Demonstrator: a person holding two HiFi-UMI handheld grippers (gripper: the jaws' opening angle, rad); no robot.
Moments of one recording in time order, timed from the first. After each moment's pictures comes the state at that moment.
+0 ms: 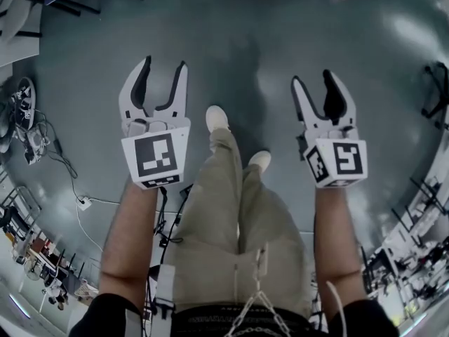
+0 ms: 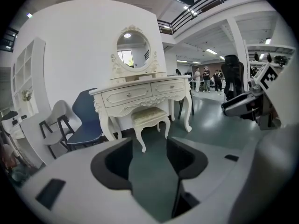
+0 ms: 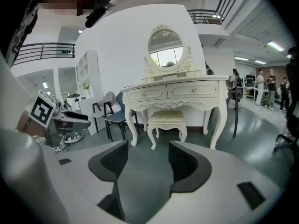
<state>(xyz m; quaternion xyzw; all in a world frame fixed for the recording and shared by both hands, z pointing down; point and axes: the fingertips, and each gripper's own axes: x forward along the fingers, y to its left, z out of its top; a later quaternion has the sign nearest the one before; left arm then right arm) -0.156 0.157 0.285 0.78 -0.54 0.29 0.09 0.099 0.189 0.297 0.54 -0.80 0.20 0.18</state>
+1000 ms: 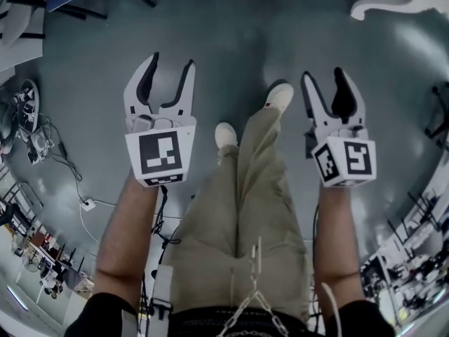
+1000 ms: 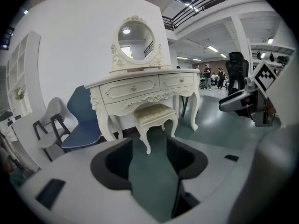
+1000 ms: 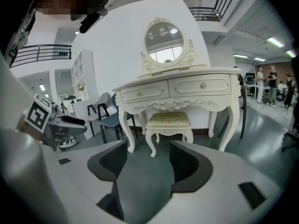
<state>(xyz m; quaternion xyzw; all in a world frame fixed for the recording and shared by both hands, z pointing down) -0.184 0.058 0.316 0.78 -0.53 0.30 0.10 0.074 0.074 0.320 0.54 -0.80 0.21 0.17</state>
